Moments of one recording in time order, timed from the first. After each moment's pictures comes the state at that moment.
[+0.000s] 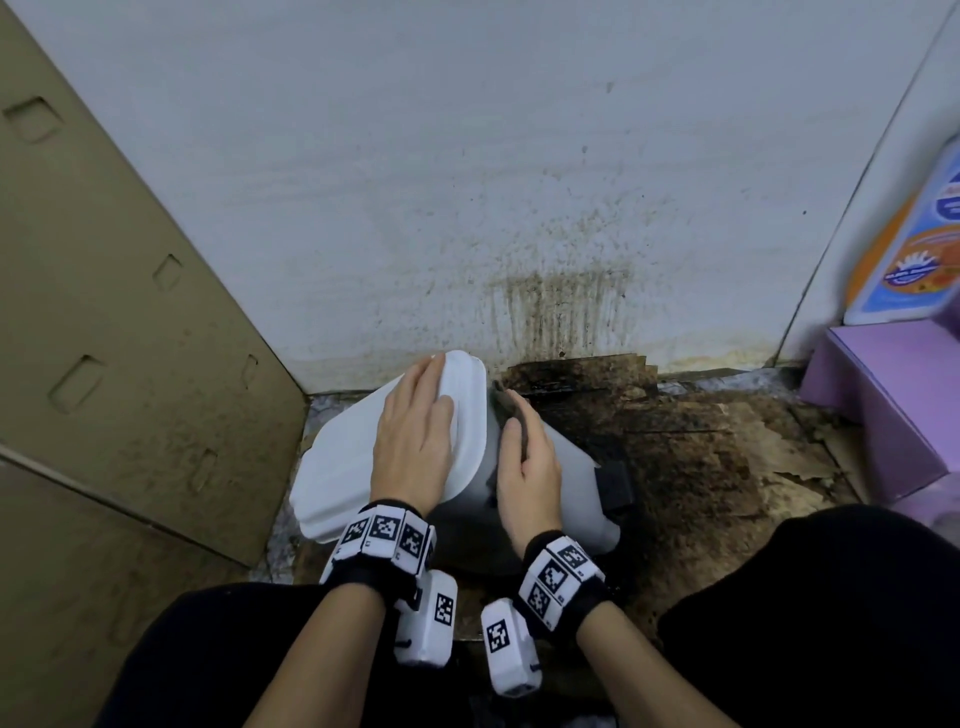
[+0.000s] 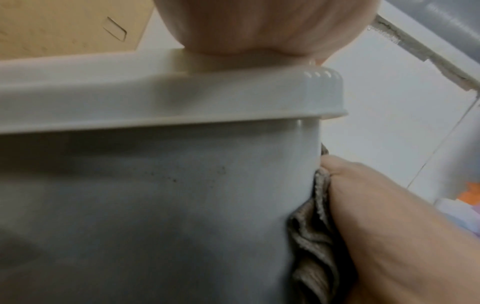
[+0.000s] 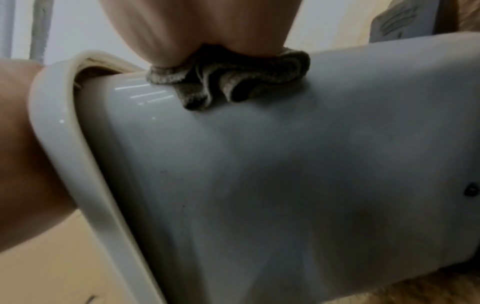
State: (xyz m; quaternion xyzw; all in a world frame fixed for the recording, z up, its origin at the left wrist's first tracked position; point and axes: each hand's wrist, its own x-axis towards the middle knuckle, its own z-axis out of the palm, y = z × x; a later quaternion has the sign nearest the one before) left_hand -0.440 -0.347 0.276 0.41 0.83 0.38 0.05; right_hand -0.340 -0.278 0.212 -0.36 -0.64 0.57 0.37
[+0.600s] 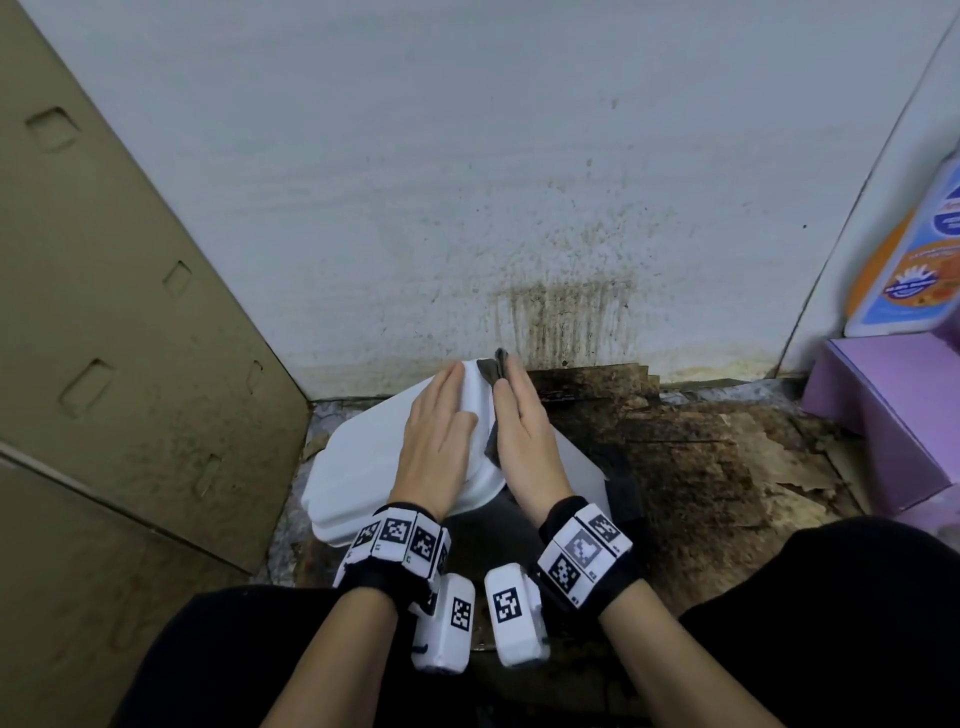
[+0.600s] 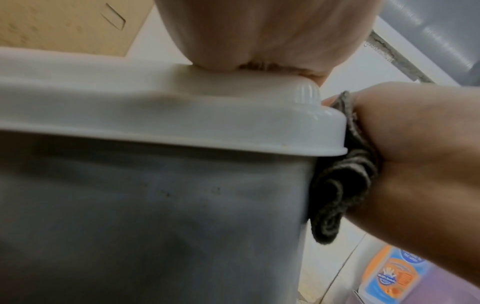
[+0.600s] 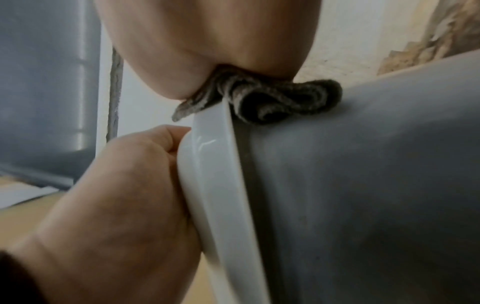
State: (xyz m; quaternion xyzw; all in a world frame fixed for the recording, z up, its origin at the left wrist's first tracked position) left_hand -0.427 -0.343 0.292 0.42 0.80 0.39 0.16; right_hand -0.352 -0.260 0.271 -0.29 -0.65 0.64 0.30
